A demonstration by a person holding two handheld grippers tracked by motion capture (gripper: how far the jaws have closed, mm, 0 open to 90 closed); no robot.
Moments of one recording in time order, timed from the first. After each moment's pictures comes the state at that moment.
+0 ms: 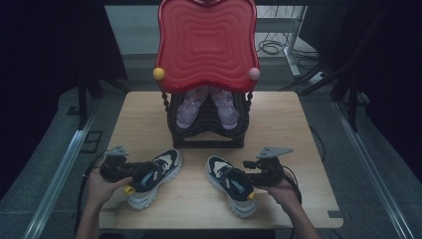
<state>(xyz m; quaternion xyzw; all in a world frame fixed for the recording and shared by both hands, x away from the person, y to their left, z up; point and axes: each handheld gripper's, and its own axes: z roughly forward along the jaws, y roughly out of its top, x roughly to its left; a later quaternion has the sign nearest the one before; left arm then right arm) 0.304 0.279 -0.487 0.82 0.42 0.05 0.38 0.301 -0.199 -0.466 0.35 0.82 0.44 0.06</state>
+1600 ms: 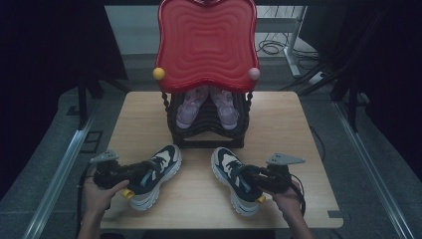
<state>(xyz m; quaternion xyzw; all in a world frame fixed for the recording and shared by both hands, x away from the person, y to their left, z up) 0.273 0.284 -0.476 0.75 0.46 0.06 0.47 0.279 -0.221 -0.473 0.39 0.78 0.49 0.10</state>
